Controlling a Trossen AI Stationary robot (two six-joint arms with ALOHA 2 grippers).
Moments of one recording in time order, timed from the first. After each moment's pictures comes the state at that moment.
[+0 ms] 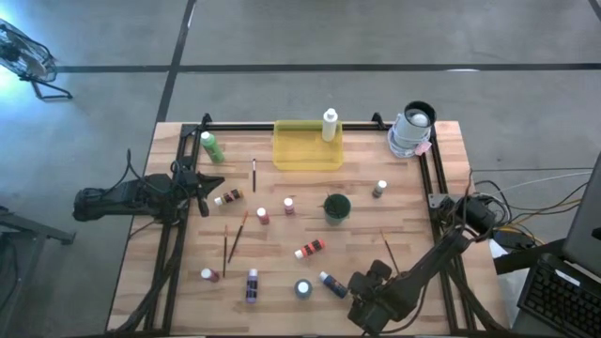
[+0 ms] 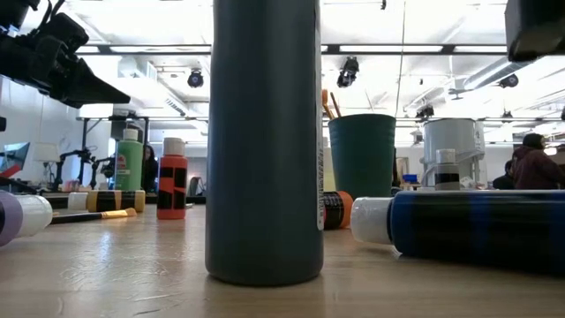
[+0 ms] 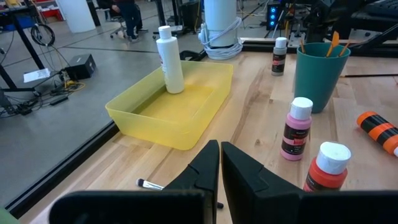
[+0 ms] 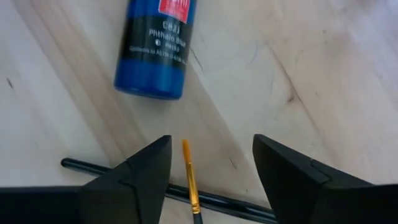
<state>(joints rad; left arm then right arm) -0.01 0.00 0.26 -0.53 -0.45 -0.02 0.81 1.99 1.29 -0.73 0.33 1.36</state>
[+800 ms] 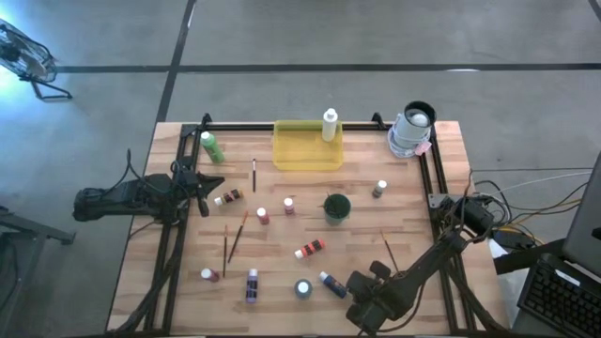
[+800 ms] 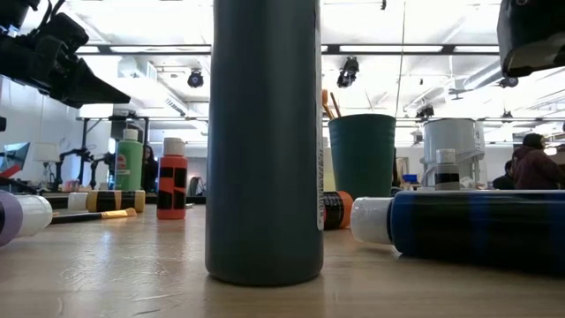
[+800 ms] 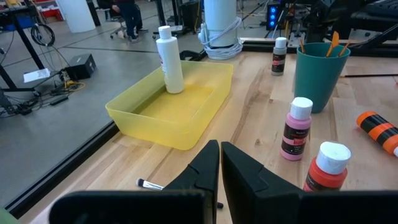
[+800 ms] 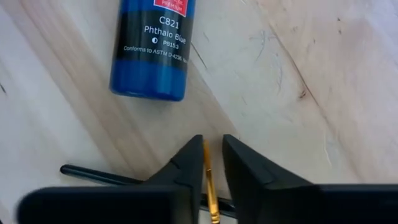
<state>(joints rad) -0.01 0.00 0.26 -0.52 -0.45 -0.02 0.80 2.01 1.29 -0.71 0.28 1.39</state>
